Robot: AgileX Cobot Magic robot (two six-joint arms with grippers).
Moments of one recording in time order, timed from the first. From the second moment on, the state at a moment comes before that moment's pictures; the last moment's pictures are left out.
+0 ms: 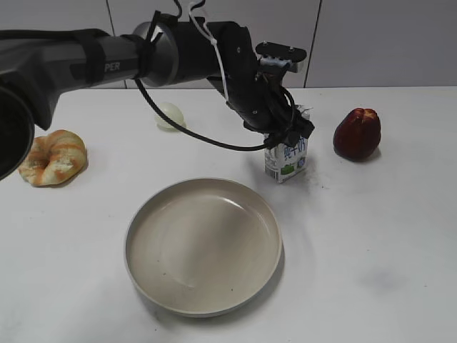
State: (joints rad) left arm -0.73 2.40 -2.03 -0.38 0.69 0.28; right arm 0.03 -0.01 -0.41 0.01 0.94 -0.02
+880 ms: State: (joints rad) left arm -0.78 2.29 -2.04 -0.36 0.84 0.22; right arm 0.03 -0.01 -0.41 0.01 0.94 -0.02
